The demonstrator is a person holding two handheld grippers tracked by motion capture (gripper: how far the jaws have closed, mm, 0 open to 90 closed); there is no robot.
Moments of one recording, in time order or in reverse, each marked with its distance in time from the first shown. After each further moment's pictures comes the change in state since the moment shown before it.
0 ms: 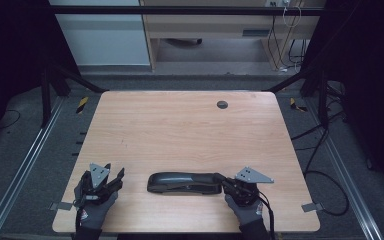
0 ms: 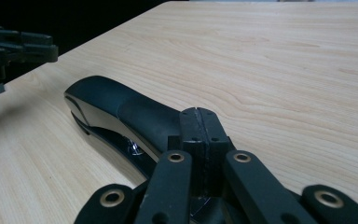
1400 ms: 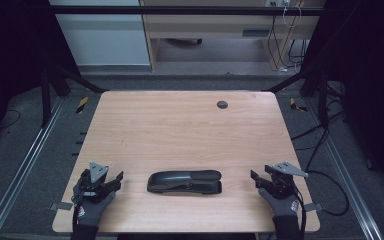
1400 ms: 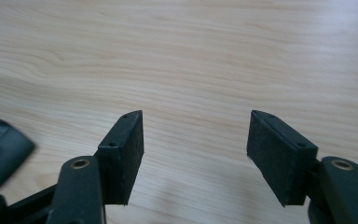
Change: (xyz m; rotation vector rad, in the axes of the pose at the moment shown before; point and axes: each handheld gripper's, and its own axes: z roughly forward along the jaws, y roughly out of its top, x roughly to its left) left arm 0.020 -0.014 0.018 0.110 -0.041 -0.025; right arm -0.102 -0.024 -0.043 0.107 -0.355 0.093
